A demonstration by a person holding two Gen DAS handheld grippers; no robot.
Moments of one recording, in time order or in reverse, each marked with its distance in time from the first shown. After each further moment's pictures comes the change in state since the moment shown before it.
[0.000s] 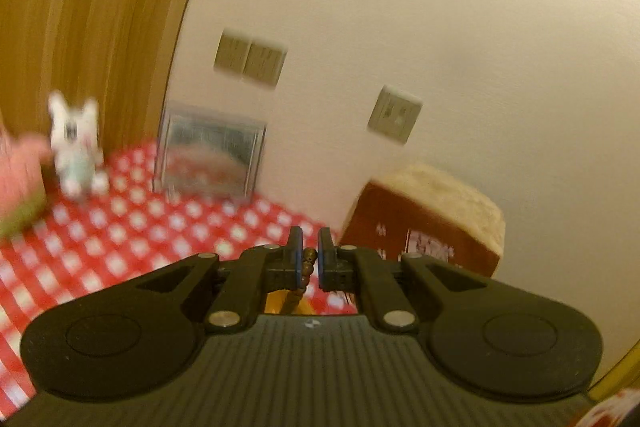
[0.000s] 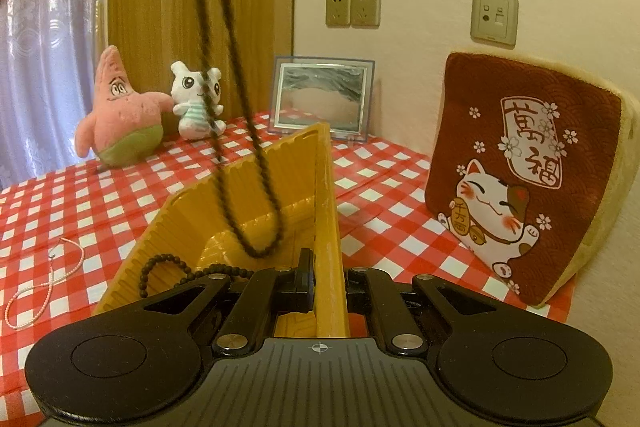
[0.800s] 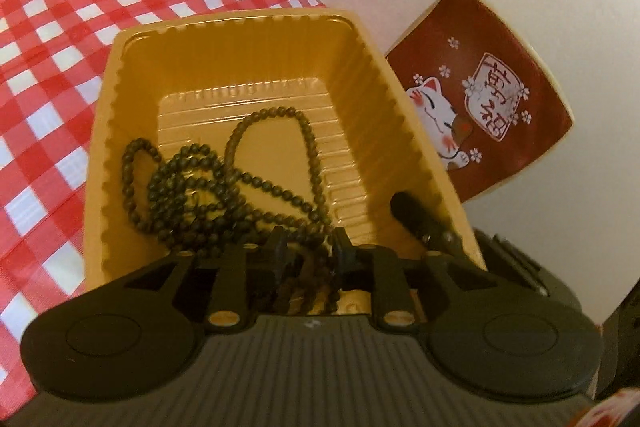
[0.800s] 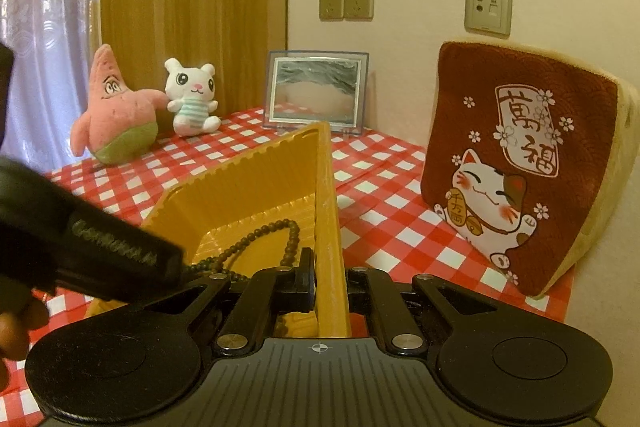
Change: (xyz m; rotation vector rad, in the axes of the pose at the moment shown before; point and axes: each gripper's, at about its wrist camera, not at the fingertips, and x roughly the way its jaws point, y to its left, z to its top) left arm 0.045 0.051 -0.139 -0.265 0.410 0.021; right arm -0.001 -0.003 -0.003 0.019 0.012 -0.004
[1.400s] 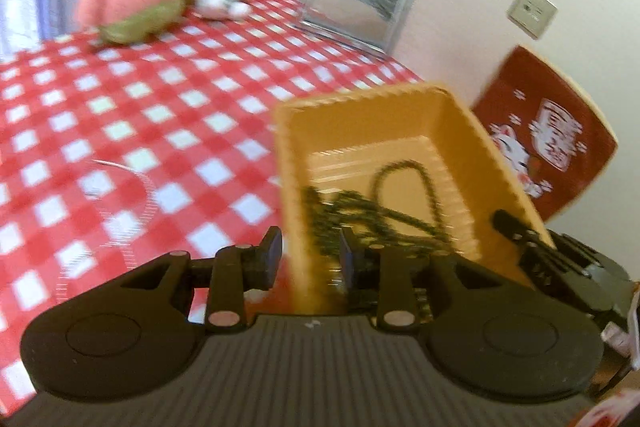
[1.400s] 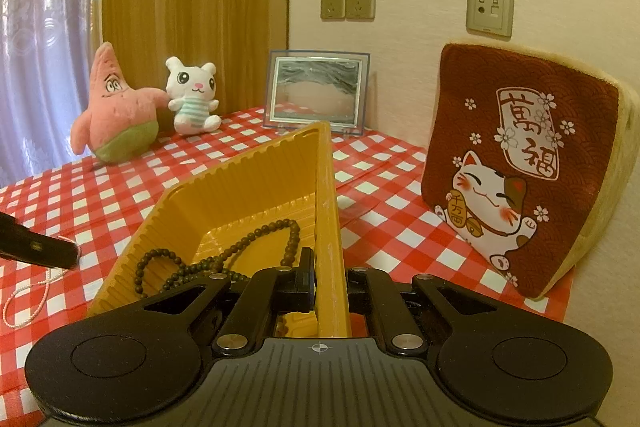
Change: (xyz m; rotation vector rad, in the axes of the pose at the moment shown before) left arm -0.091 0.049 -0.014 0.032 -0.199 0.270; right arm 0.000 0.000 0.001 -0.004 0.001 -0.001
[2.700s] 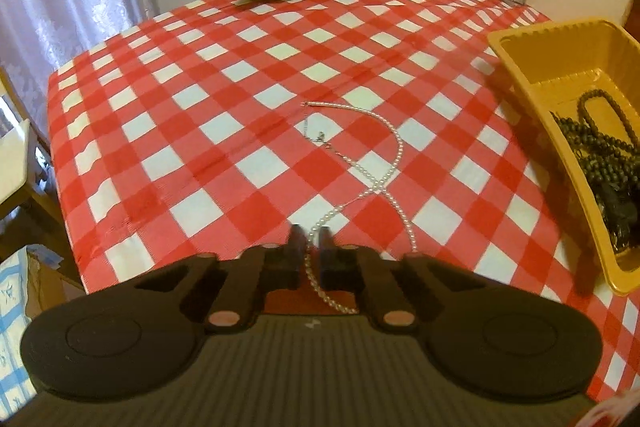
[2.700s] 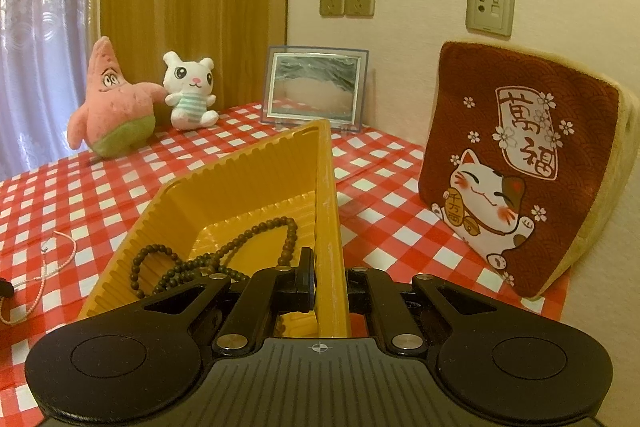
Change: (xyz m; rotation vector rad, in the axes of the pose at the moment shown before) left arm 0.019 0.126 -0.031 0.112 0.086 0.329; right arm 0.000 -0.002 0.000 -0.007 0.010 -0.007
